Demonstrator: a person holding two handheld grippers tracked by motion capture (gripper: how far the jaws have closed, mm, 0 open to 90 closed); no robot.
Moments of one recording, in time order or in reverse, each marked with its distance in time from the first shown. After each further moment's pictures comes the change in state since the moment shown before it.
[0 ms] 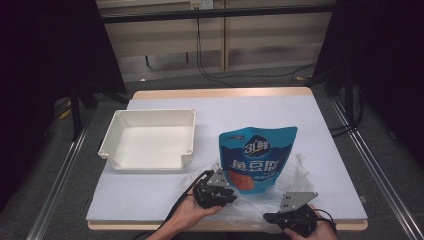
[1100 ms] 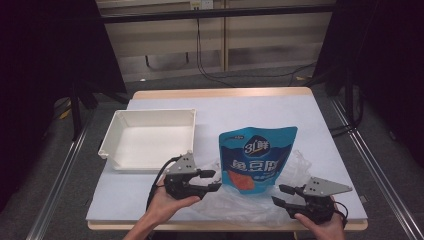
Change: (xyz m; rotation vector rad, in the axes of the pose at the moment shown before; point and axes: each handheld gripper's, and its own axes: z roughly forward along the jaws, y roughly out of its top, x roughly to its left) left arm 0.010 0.006 -0.099 -0.297 0.039 -0.050; right arm -0.025 -0.003 -0.037 -0.315 -0.166 0.156
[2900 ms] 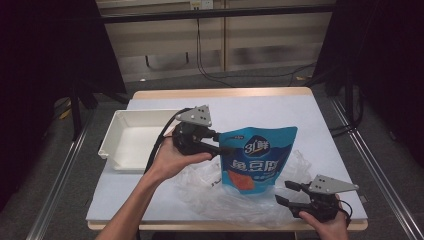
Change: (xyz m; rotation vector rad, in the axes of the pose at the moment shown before) left arm 0.018 0.128 0.000 0.091 -0.143 0.151; right arm -0.007 -0.001 -0.005 -0.020 -0.017 0.032
